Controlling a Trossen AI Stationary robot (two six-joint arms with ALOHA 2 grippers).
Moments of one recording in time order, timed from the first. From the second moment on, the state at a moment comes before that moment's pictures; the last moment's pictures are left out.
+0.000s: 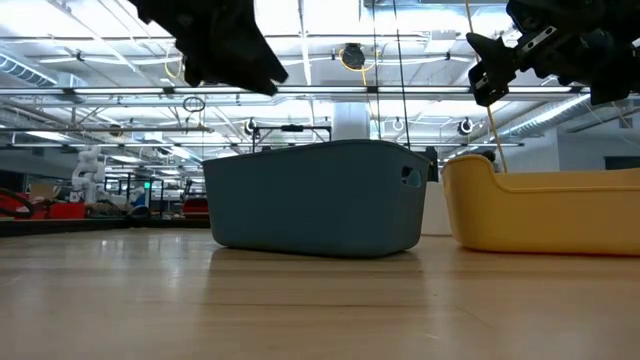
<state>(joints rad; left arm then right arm) -0.32 1.45 0.93 -0.14 -0.56 -0.47 -0.07 0.78 0.14 0.72 -0.50 0.33</state>
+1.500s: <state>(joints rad) -0.79 1.36 0.92 -0.56 -0.47 -1.34 -0.07 0.78 0.14 0.72 -0.50 0.33</state>
